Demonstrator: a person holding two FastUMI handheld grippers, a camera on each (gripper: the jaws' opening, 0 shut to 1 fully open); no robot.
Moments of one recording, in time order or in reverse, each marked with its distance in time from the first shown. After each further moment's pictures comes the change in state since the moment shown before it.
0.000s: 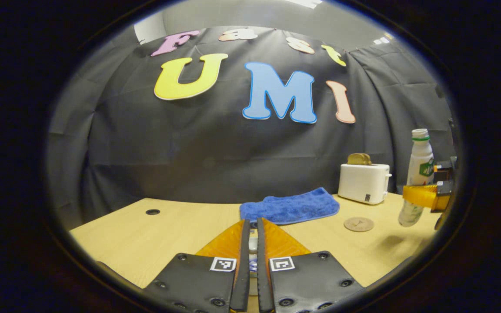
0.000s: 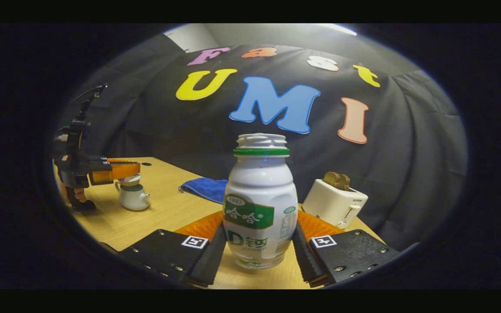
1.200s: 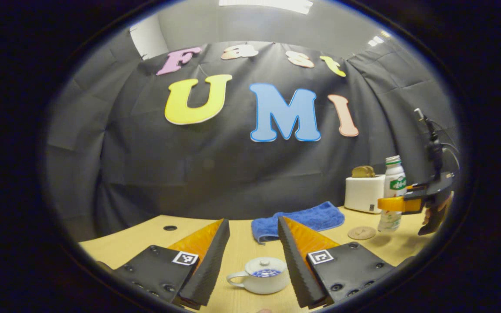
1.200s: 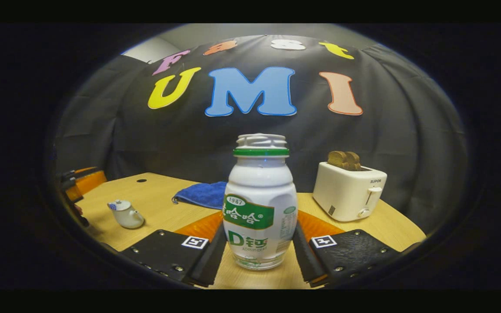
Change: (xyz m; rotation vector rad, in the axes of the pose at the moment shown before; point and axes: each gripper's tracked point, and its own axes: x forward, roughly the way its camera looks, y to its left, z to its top) left arm -0.065 0.003 0.068 0.042 -0.150 0.041; right arm 0.079 -0.016 -0.017 0.208 0.051 0.042
